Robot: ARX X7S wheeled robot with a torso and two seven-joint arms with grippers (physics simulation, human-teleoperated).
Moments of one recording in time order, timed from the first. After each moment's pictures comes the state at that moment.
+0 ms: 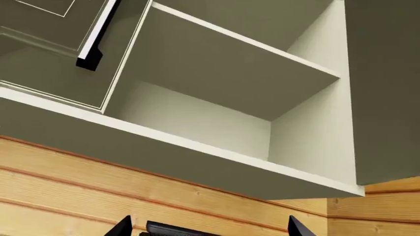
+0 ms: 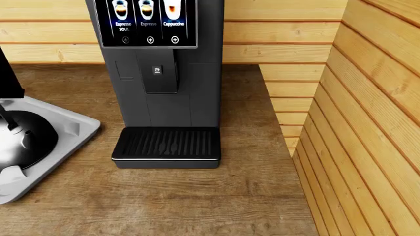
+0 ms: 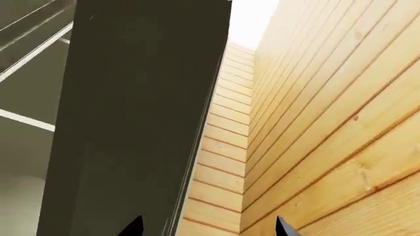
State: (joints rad) left arm -1.06 -1.39 0.93 0.97 -1.13 0.47 -1.01; right arm 2.23 0.86 -0.41 -0.70 1.82 1.11 1.27
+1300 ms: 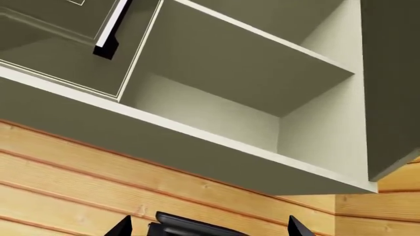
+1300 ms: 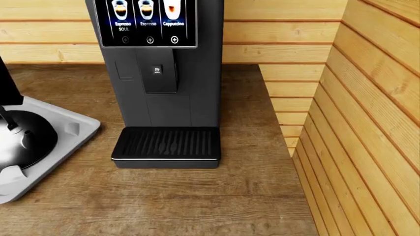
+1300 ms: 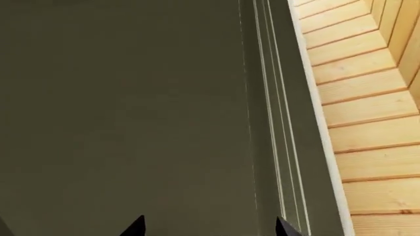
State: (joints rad) left arm -0.96 -1.42 0.95 0.93 -1.08 0.58 -0.99; right arm 2.17 0.32 -0.42 0.33 1.16 0.71 0.40
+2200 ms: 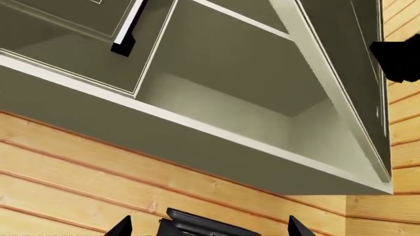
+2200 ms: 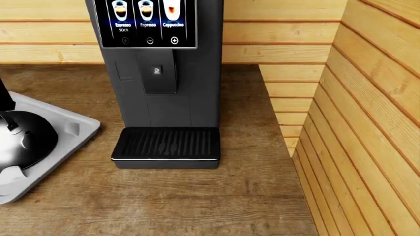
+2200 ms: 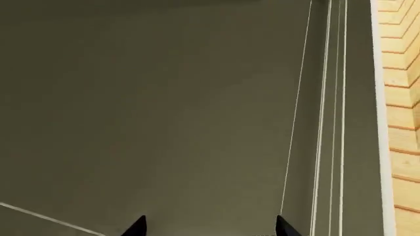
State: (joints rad) left arm -0.88 -1.46 0.97 0.89 -1.03 0.68 -0.99; right arm 2.22 0.13 -0.65 0.58 0.72 0.57 0.16
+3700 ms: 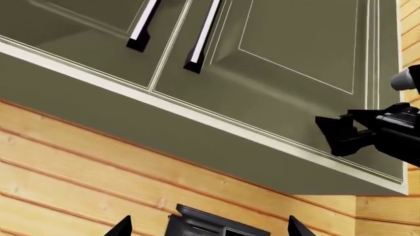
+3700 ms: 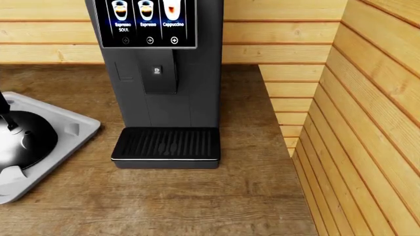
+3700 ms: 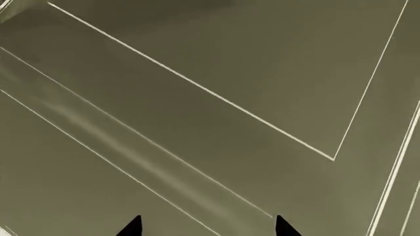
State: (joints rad) left arm -0.81 -1.48 0.98 0.86 -1.00 0.76 -0.98; right arm 2.29 0.06 -1.41 0.87 1.11 0.37 0.19
